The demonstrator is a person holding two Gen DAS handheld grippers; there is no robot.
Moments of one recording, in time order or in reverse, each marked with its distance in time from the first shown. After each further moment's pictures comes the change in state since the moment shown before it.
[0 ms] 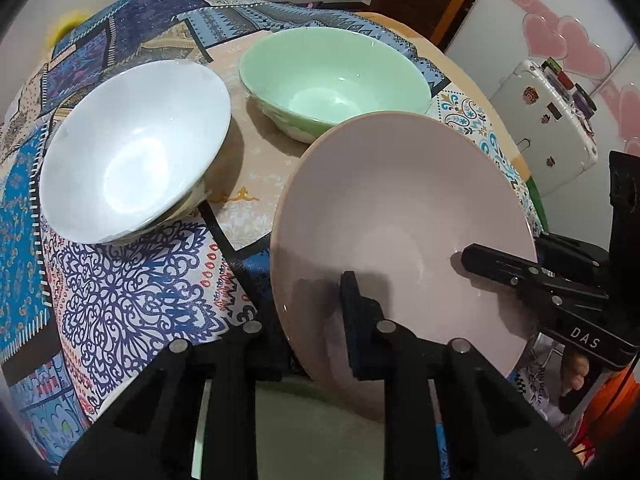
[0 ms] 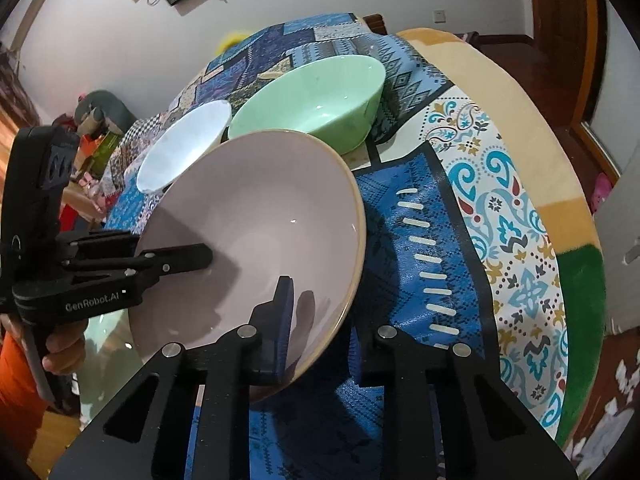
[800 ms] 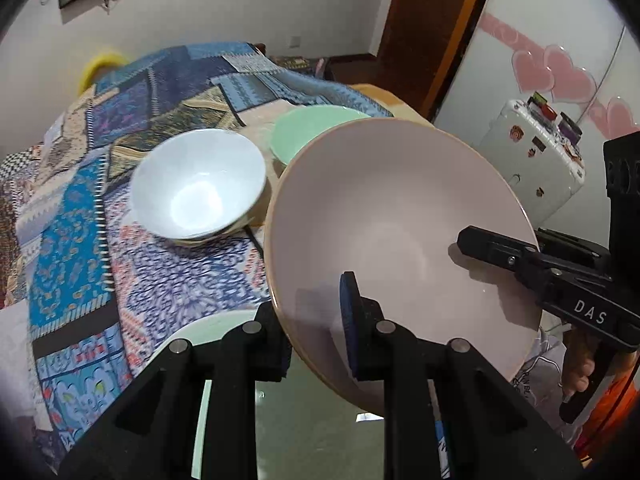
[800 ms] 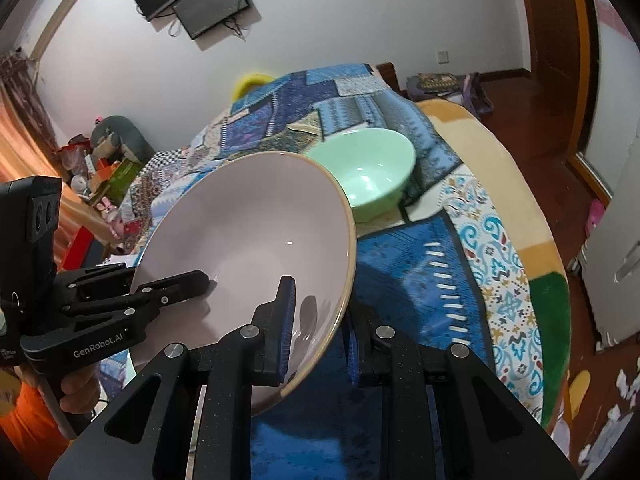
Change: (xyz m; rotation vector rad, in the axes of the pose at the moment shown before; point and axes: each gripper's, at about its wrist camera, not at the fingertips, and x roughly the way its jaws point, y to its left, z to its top) left arm -0.096 -0.011 -0.030 -0.008 -0.208 0.063; right arm -0.051 0.051 0.012 -0.042 -0.144 0.016
